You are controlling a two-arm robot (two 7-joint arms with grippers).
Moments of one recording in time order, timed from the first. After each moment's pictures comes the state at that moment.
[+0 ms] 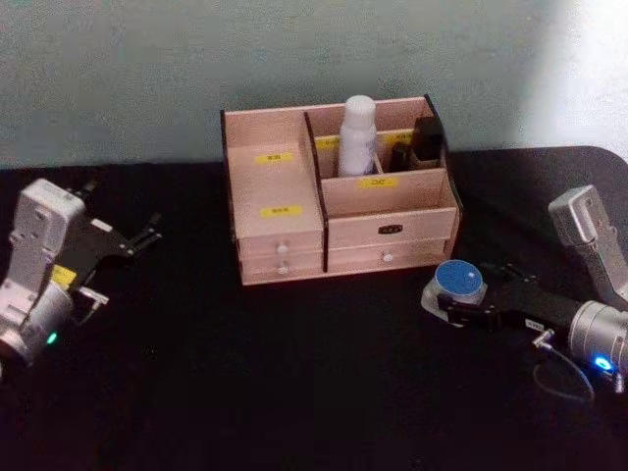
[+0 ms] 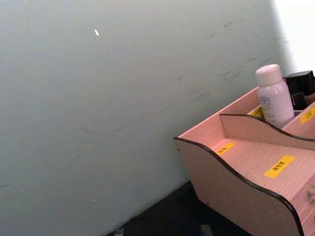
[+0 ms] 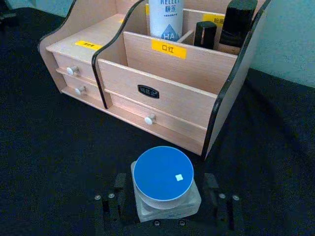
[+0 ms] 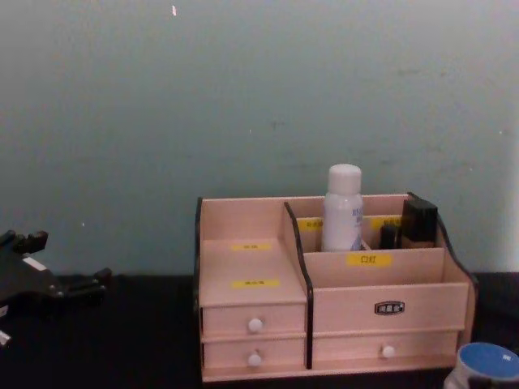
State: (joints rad) left arm -0.20 0.60 0.45 -1.41 -0.25 -0.12 0.03; right arm 0.13 0.60 -0.33 -1.49 0.45 0.26 0.43
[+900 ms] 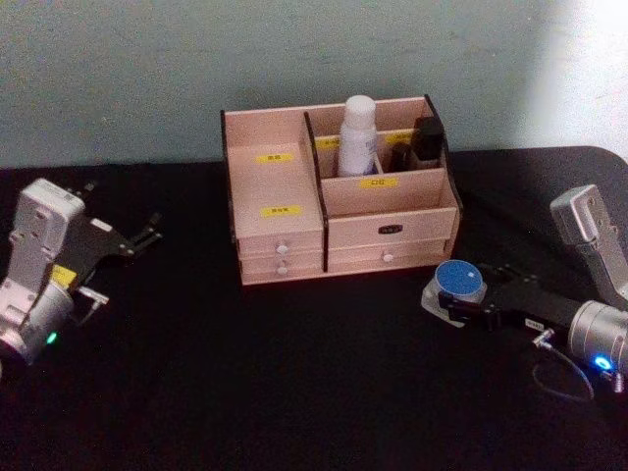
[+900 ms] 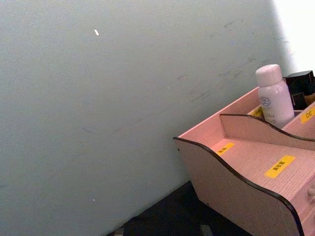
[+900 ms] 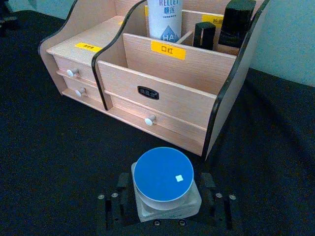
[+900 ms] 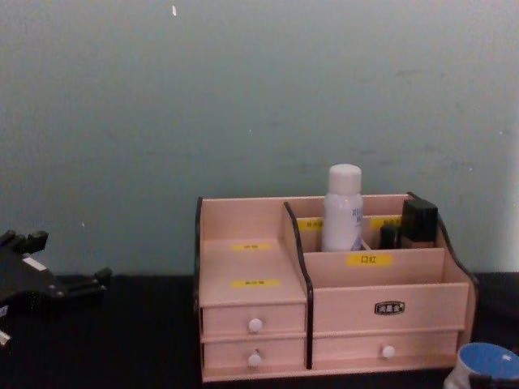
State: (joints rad) left arm -0.20 0.60 0.45 -1.41 -0.25 -0.12 0.03; right arm 0.13 0.60 -0.33 -1.49 0.46 0.26 0.44
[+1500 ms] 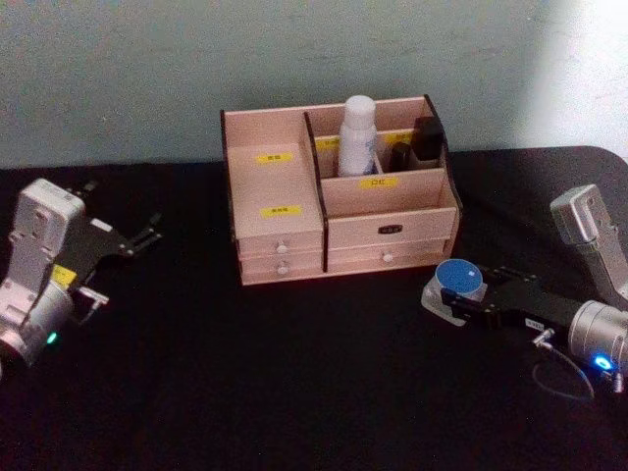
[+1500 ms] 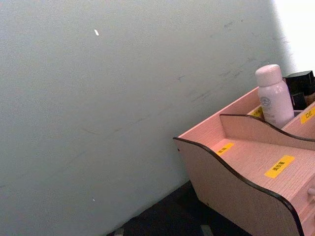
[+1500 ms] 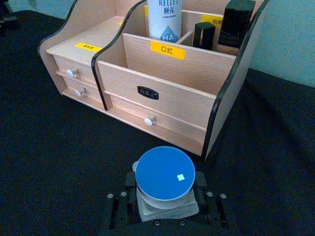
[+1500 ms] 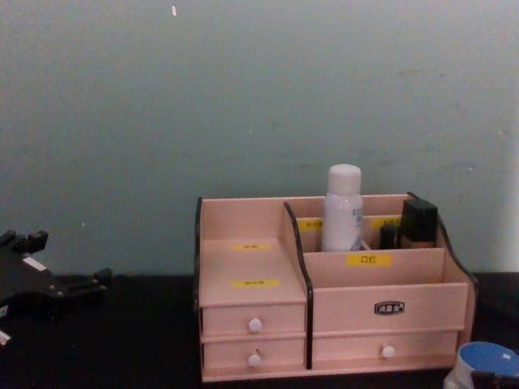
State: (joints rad) left arm -0.20 0.60 0.45 -1.41 -0.25 -0.12 0.03; right arm 0.13 0.60 -0.33 -1.49 0.46 0.26 0.43
